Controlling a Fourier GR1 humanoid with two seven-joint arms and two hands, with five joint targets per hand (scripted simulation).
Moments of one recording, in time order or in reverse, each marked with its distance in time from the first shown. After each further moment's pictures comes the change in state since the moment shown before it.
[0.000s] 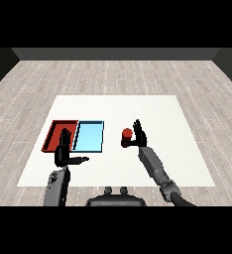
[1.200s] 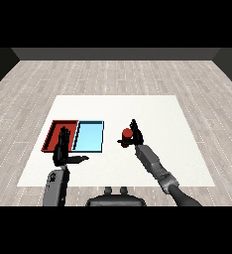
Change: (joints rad) left arm -0.008 0.007 -0.003 -0.045 0.006 0.007 0.053; right arm -0.142 -0.003 0.128 0.231 -0.158 -0.033 -0.083
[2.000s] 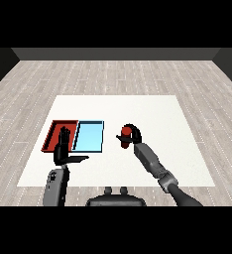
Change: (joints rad) left arm -0.014 0.005 0.010 0.033 -0.011 0.003 -0.026; right arm -0.022 0.002 0.047 -0.018 0.027 -0.149 0.041
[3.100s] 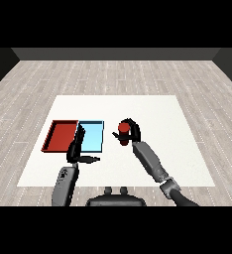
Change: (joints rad) left arm -0.041 -0.040 -0.152 0.033 -0.061 0.013 0.060; right arm 0.110 -0.011 0.034 -0.420 0.136 -0.133 0.121
